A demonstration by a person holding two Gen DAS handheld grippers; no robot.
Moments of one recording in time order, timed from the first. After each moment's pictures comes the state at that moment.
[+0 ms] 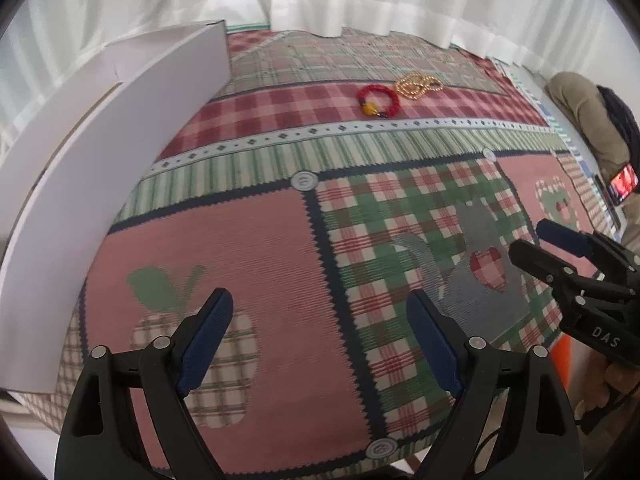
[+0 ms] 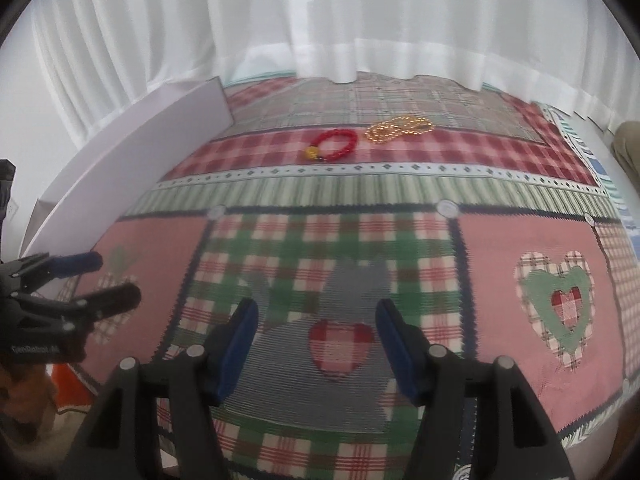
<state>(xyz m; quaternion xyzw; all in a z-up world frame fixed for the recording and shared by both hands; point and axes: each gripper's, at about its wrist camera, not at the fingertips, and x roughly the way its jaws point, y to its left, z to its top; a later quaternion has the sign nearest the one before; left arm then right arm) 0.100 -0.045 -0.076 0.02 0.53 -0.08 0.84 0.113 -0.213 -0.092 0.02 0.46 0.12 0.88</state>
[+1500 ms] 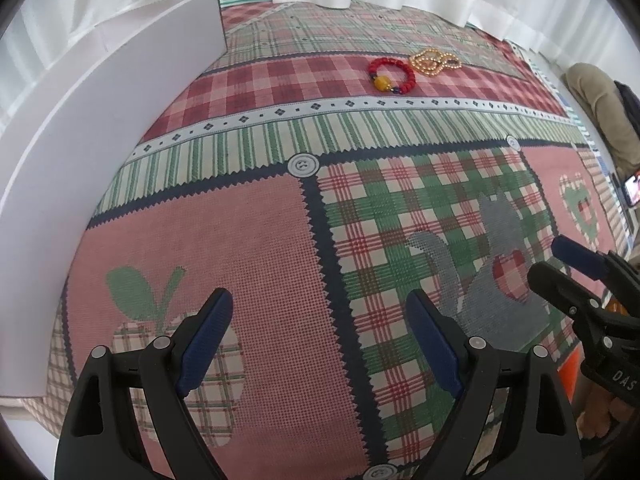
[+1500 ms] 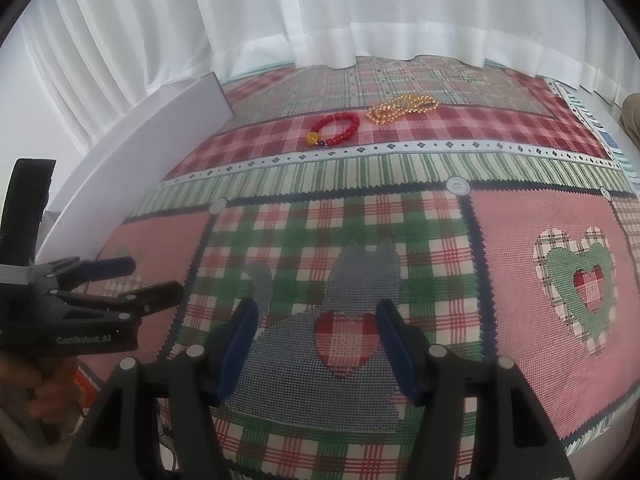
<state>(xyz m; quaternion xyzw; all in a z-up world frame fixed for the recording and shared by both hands) 0.125 -0.051 -0.104 0.02 0.57 -0.06 0.82 0.117 -0.214 -0.107 0.06 0.47 0.14 0.87</state>
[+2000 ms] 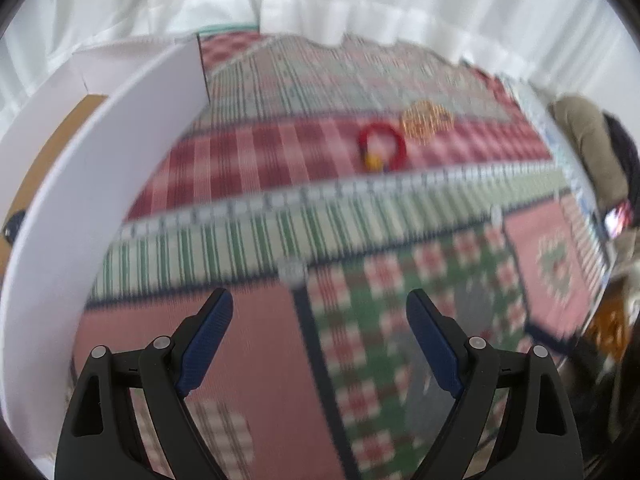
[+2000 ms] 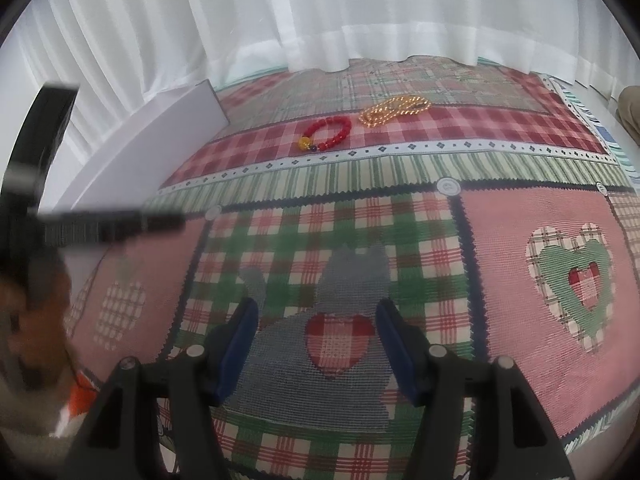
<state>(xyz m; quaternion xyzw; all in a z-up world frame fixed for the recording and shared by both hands) 0.206 -0.045 -0.061 -0.03 0.55 -0.09 0.83 0.117 -0.225 -0.102 0.07 0.47 0.13 0.87</state>
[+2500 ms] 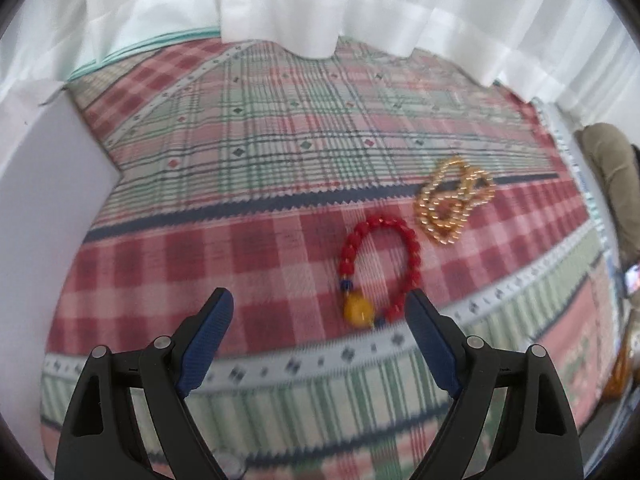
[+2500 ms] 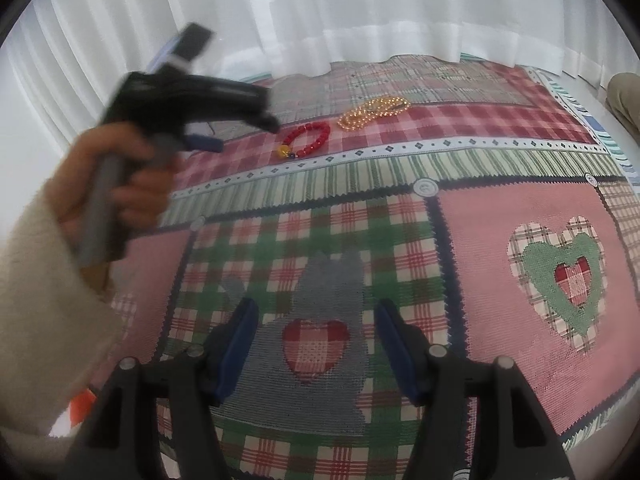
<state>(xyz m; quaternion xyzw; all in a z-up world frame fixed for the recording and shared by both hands) 0.336 -0.114 -0.125 -0.02 0.56 -0.07 0.83 0.122 -0.241 -0.105 0.08 0.47 0.12 0.87</state>
